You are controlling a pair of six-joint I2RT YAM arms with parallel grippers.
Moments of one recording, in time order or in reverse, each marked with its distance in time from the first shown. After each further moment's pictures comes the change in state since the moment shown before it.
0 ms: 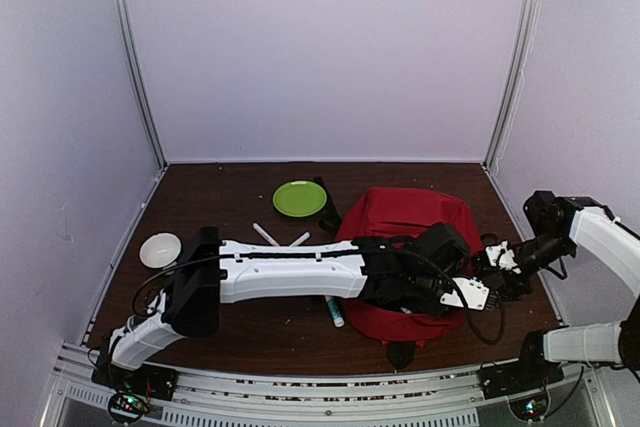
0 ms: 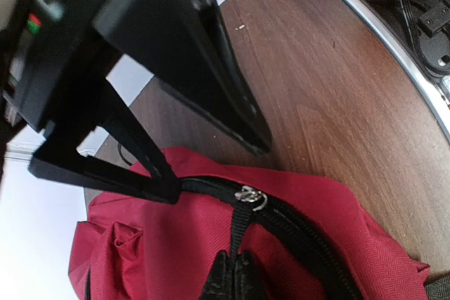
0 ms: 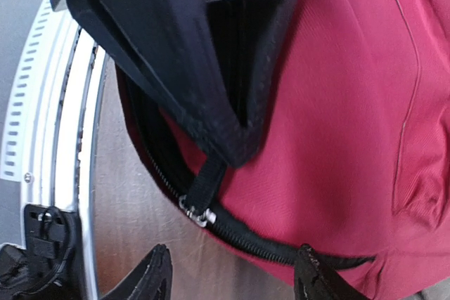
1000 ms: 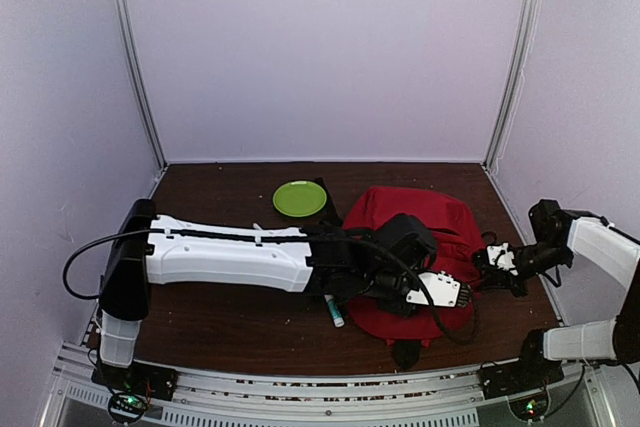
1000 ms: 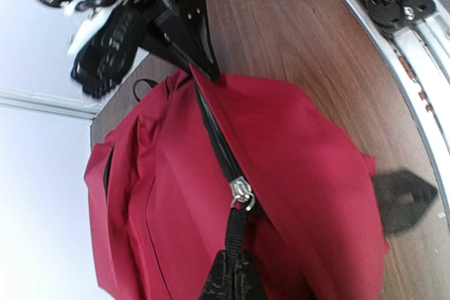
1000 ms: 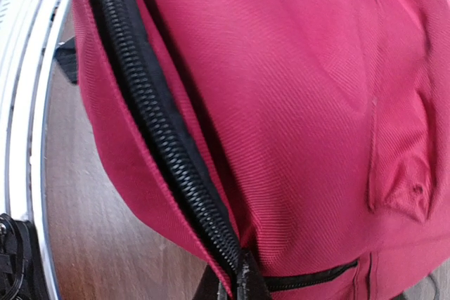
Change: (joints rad) left arm -0.014 -0.350 -0.423 0.035 -0.095 -0.081; right arm -0.098 0.021 -0.109 0.212 -0.029 0.039
